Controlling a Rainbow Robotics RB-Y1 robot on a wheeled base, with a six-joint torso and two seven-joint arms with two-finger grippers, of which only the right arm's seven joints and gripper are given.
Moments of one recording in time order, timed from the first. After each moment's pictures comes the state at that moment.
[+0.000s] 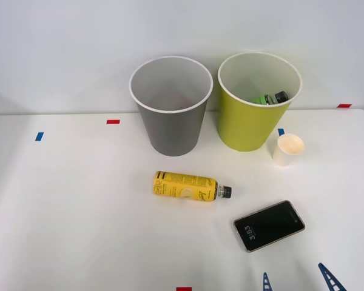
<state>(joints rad) 0.98 -0.27 0.34 -1.86 -0.02 -0.74 1.69</state>
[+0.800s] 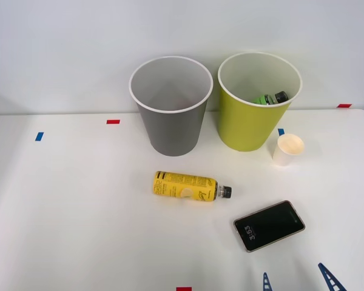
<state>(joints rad) 0.98 -0.27 0.34 -1.86 -0.02 -0.74 1.69</state>
